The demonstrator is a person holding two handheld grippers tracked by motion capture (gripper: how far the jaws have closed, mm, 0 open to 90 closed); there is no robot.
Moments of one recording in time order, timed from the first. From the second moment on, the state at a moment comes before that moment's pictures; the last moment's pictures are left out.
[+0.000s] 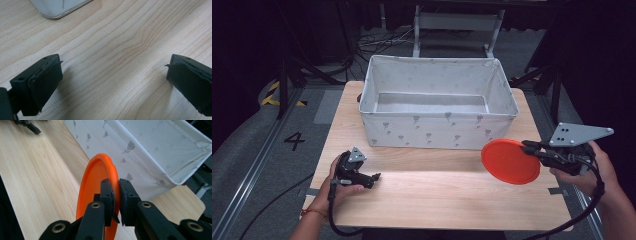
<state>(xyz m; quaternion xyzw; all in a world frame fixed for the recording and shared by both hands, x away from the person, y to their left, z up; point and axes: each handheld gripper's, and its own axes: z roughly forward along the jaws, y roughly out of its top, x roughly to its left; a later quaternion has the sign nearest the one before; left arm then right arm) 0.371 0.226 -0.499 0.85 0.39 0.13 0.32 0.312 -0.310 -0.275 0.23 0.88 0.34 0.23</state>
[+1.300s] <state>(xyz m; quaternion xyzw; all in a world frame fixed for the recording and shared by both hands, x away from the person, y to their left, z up) 0.370 0.225 -0.499 0.85 0.39 0.13 0.32 0.363 -0.292 -0.163 0.21 0.87 0.33 0.29</state>
